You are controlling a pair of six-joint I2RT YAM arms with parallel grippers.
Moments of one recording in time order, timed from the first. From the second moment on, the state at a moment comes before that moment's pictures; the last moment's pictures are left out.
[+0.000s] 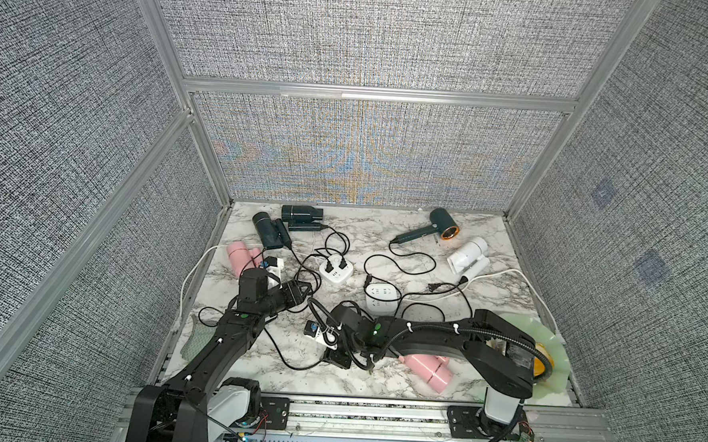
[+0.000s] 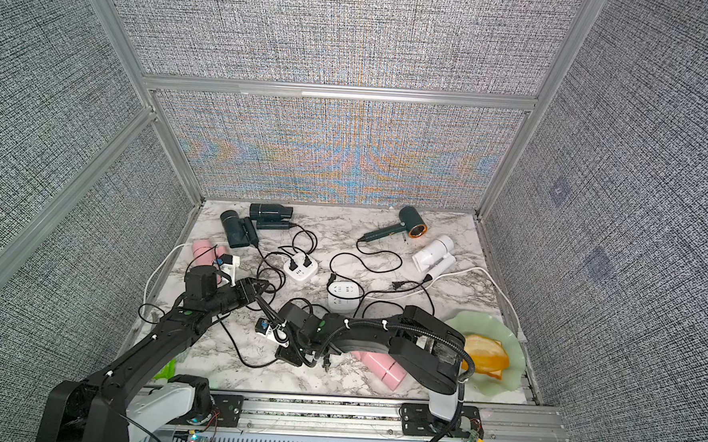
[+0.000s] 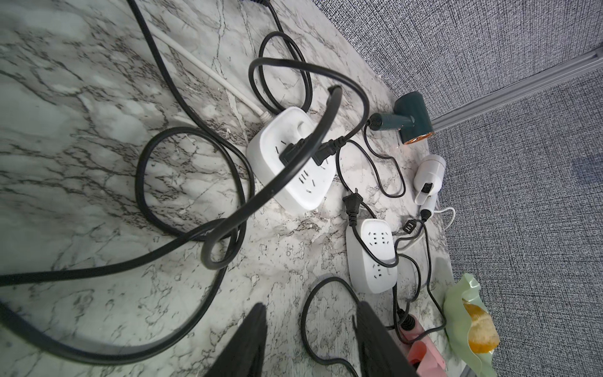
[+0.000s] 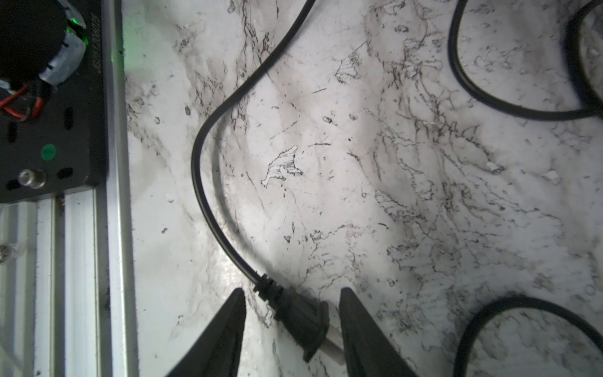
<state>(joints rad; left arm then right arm) -0.14 1.05 0.44 0.01 0.52 -0.63 1.19 1.86 1.11 -0.20 -0.14 -0.15</state>
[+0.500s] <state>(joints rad) -0.14 1.04 0.43 0.01 0.52 -0.63 1.23 1.87 1.10 -0.26 -0.06 -0.18</state>
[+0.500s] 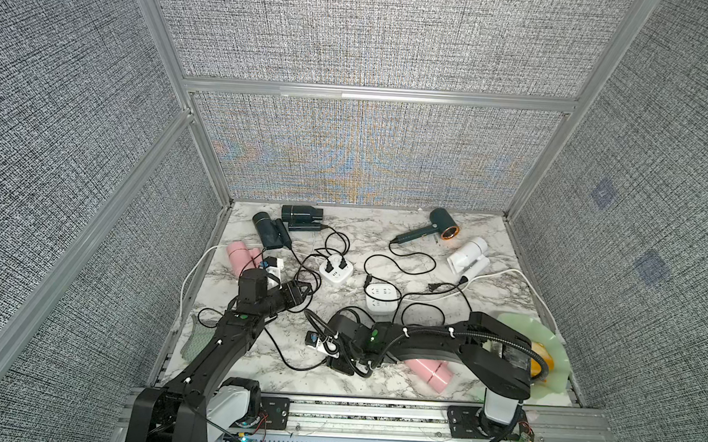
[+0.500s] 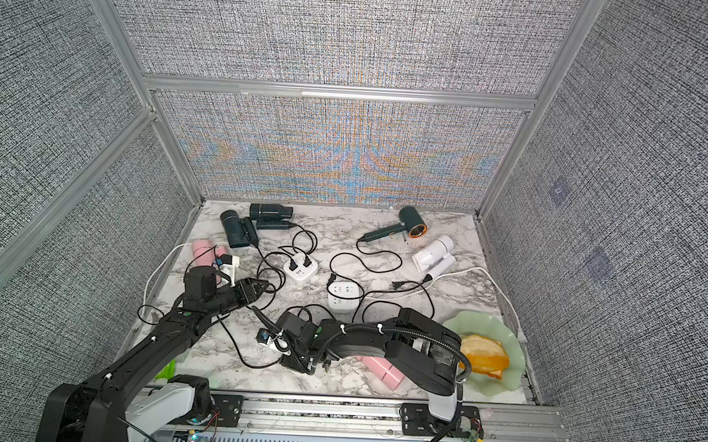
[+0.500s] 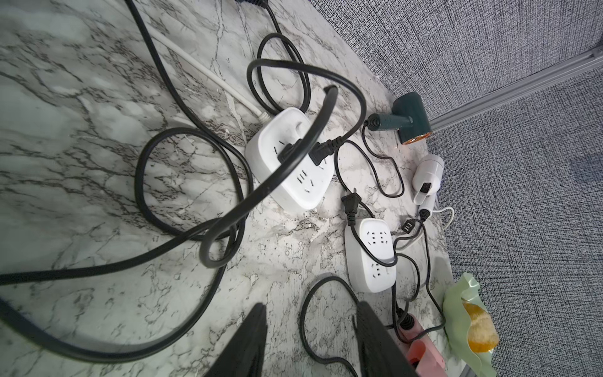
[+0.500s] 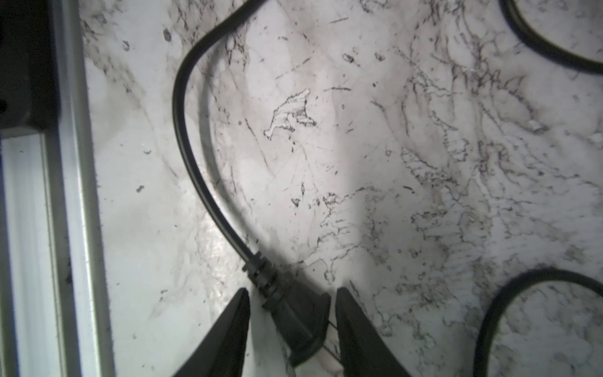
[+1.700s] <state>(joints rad) -0.22 0.90 0.47 -0.04 0.58 -0.61 0.97 1.70 0.87 -0.05 -0.34 0.09</state>
